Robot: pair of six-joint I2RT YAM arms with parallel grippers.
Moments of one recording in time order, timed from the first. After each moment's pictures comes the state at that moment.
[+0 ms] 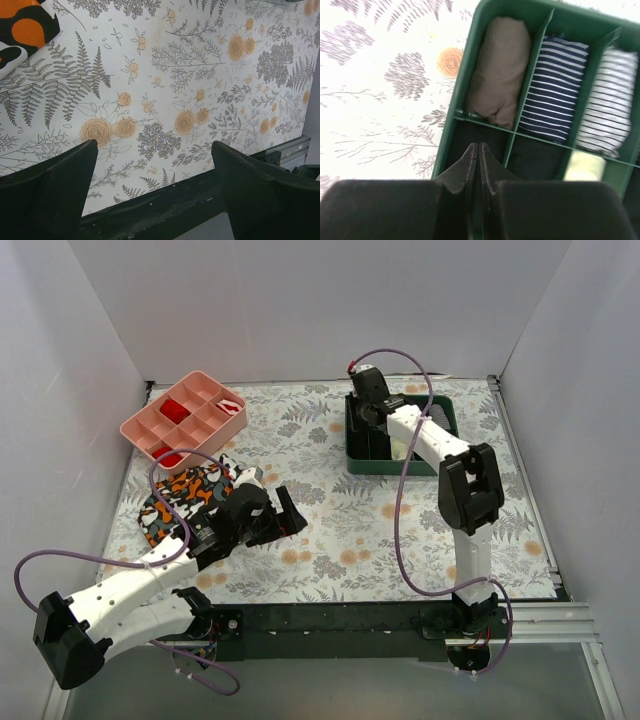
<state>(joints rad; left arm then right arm) -0.80 0.93 0.70 -0.51 -0.13 -0.96 0.50 2.09 1.77 -0.47 0.15 0.18</state>
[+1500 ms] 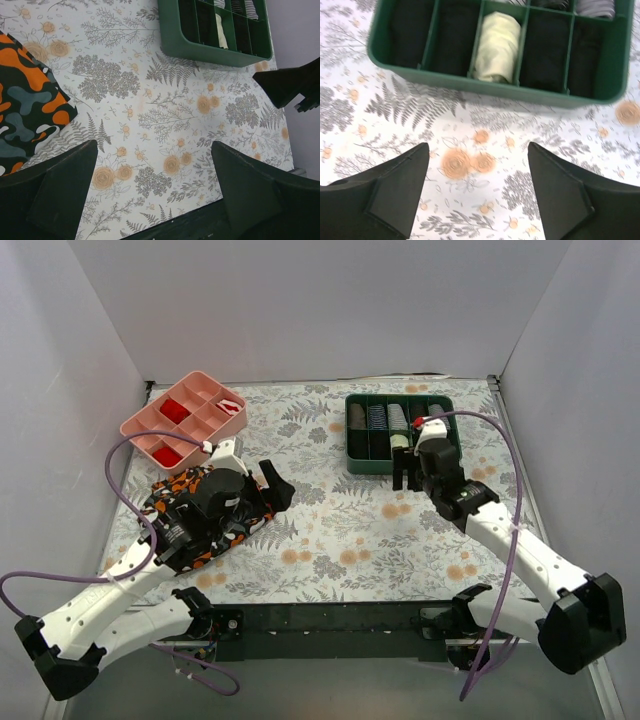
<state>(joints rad) -0.80 0.83 0.91 -0.57 -0.33 -0.77 0.50 1.14 0.86 -0.30 0.26 0.18</state>
